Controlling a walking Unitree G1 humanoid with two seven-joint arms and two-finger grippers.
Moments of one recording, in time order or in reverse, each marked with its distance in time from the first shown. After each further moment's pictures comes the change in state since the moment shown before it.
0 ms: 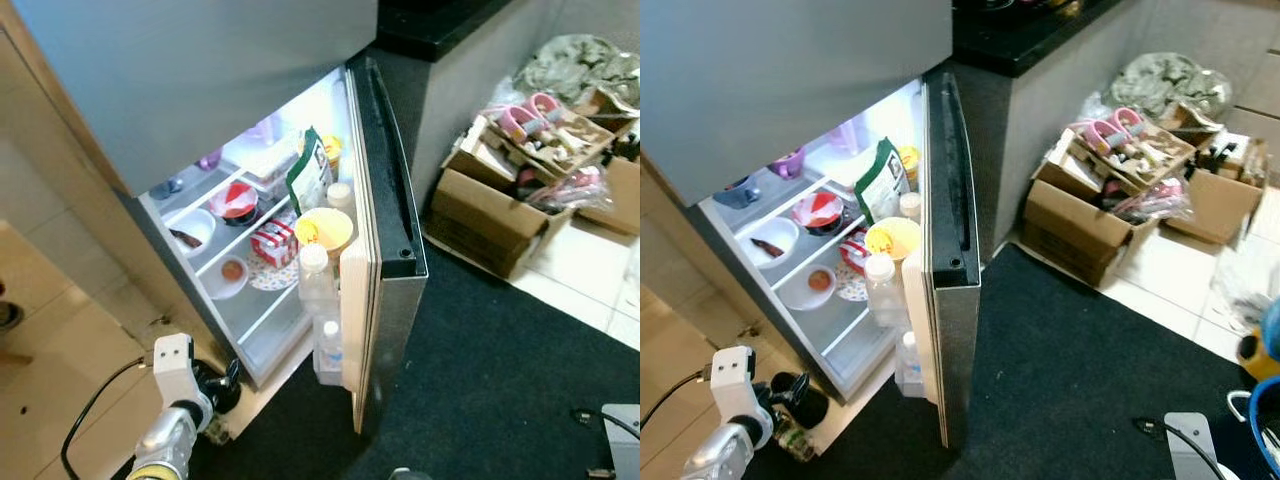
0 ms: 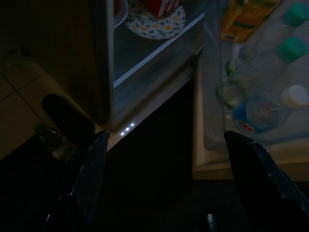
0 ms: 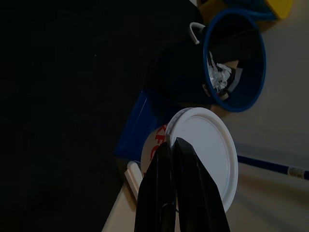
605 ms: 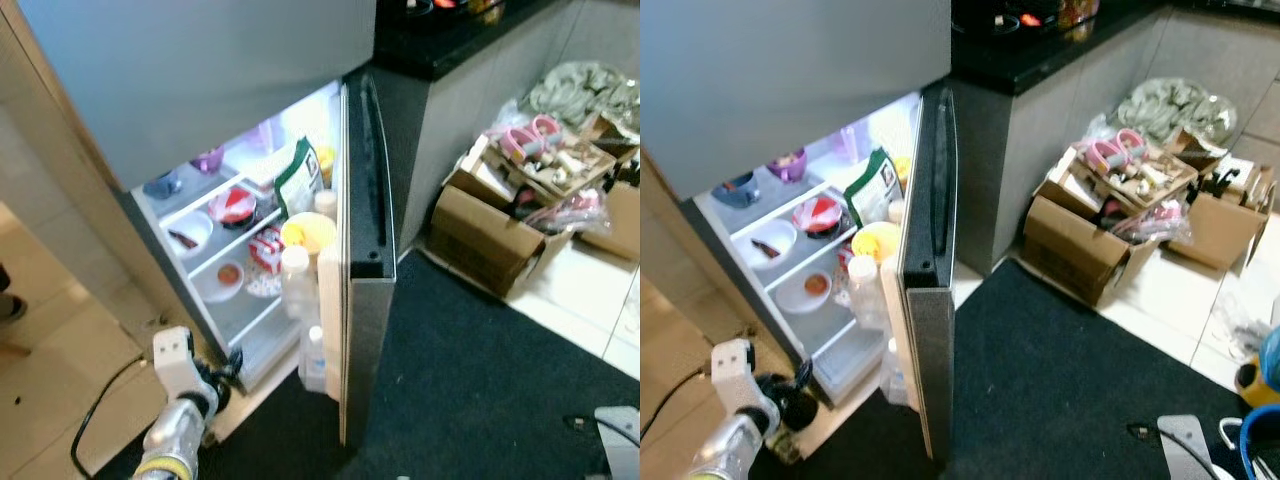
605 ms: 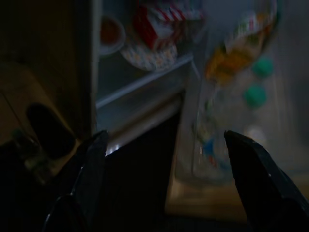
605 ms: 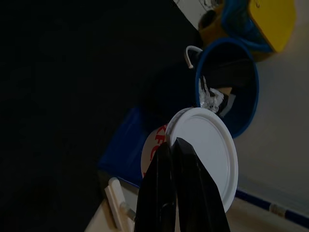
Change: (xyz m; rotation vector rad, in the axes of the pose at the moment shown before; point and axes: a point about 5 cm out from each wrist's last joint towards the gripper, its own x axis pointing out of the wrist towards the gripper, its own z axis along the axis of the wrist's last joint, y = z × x) left arm 0.008 -0.002 0.023 -0.112 -0.136 0.045; right arm 0.000 0.005 0.004 -0.064 -0.015 0.032
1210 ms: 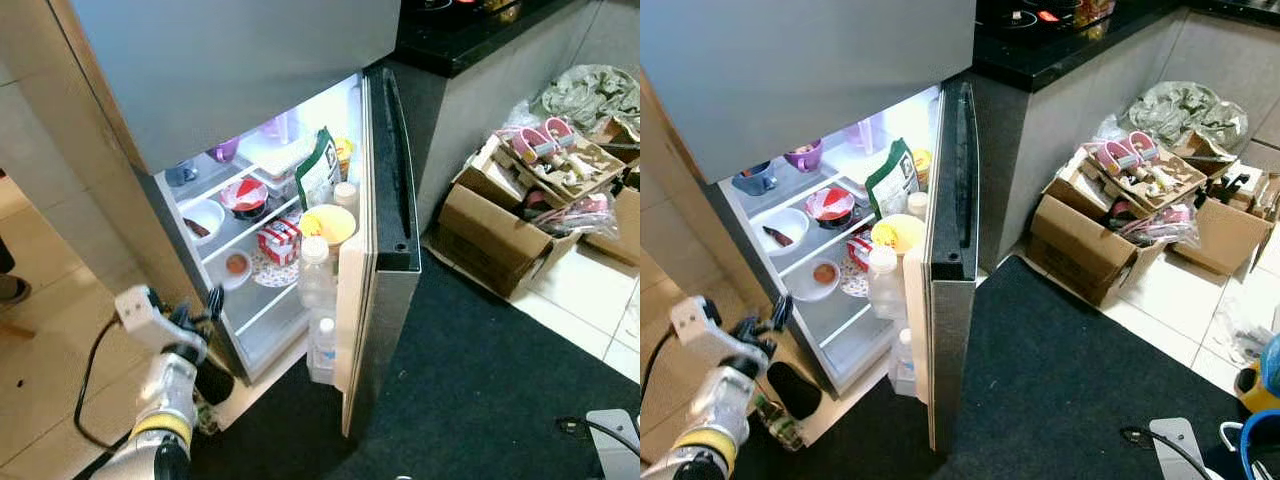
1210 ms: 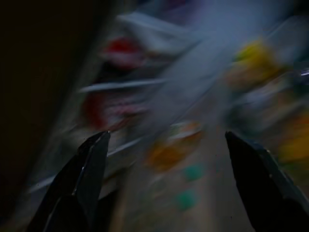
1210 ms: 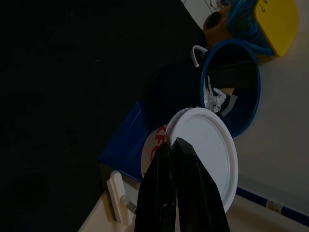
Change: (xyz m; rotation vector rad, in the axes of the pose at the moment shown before) left arm 0.024 -0.039 0.074 -0.217 -0.344 -0.323; right arm 0.000 0.002 -0.001 -0.018 0.003 0.022
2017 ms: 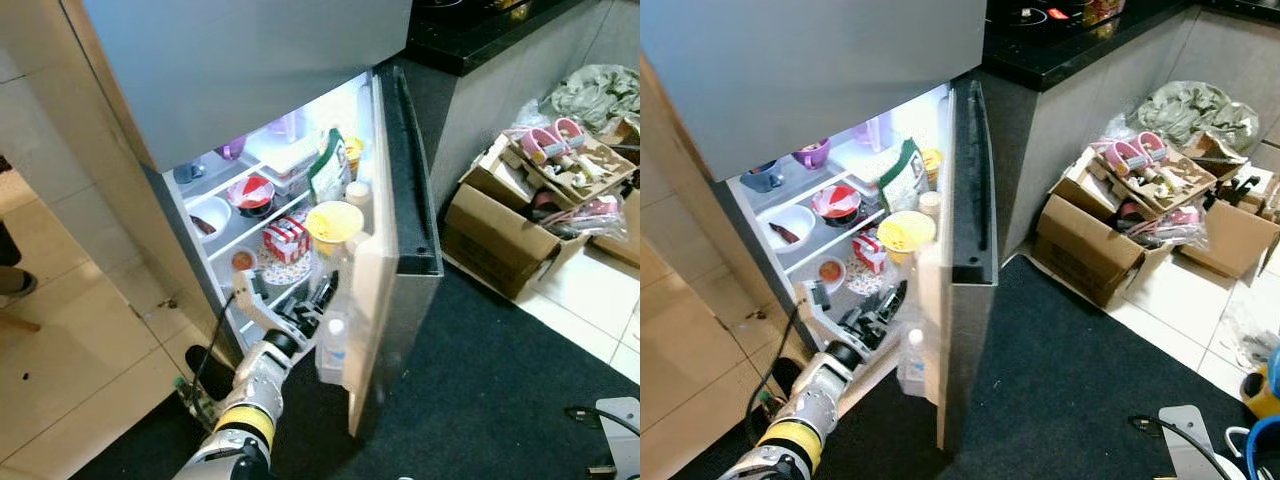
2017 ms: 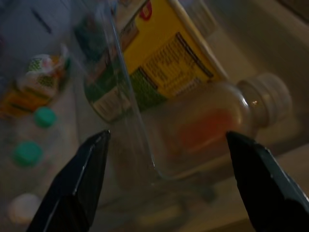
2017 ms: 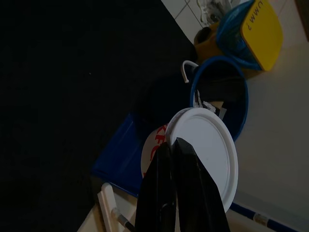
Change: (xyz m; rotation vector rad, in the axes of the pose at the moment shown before) left arm 0.013 -0.113 -0.093 -0.316 0.245 -0.356; right arm 0.002 -0.015 0.013 0.006 -0.032 -0.035
